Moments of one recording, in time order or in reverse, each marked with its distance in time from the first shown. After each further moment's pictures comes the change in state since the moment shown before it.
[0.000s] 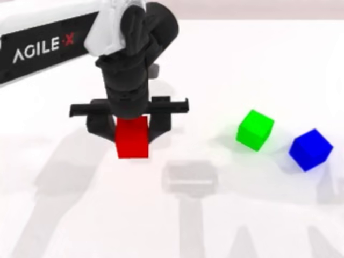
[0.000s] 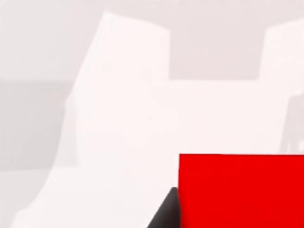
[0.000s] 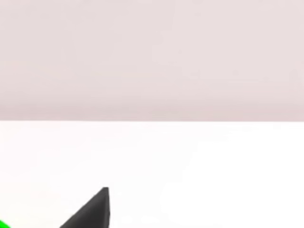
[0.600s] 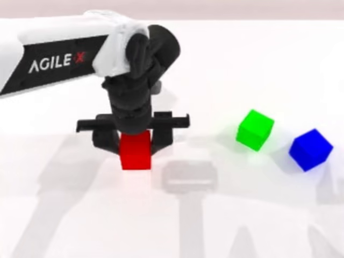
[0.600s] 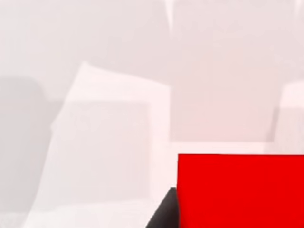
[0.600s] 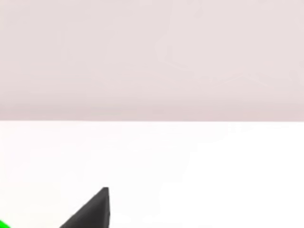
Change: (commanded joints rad) left arm -0.001 0.035 -0.108 0.146 0.000 -0.003; right arm 0.000 0.000 0.000 0.000 0.000 0.000
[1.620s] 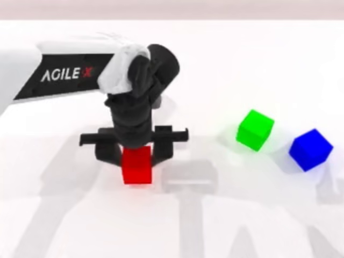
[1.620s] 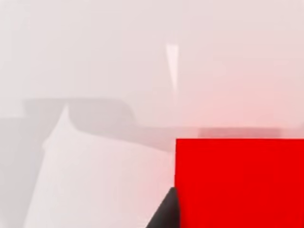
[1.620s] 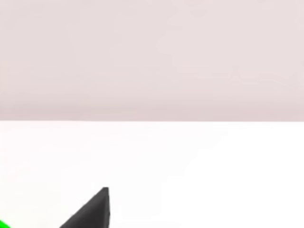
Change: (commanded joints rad) left arm -0.004 0.030 -0.081 0.109 0.000 0.000; right arm 0.000 0.000 0.000 0.000 0.000 0.000
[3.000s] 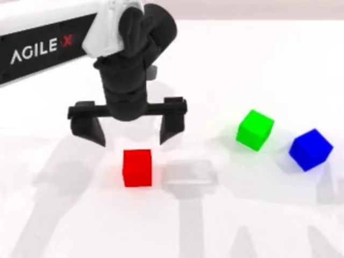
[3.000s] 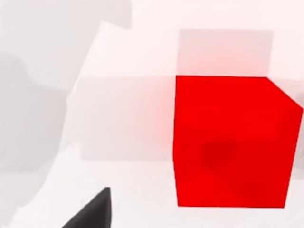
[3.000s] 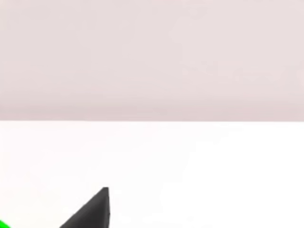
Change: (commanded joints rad) left arm 0.017 -0.080 0.171 -0.250 -0.001 -0.005; right arm 0.000 0.000 0.000 0.000 0.000 0.000
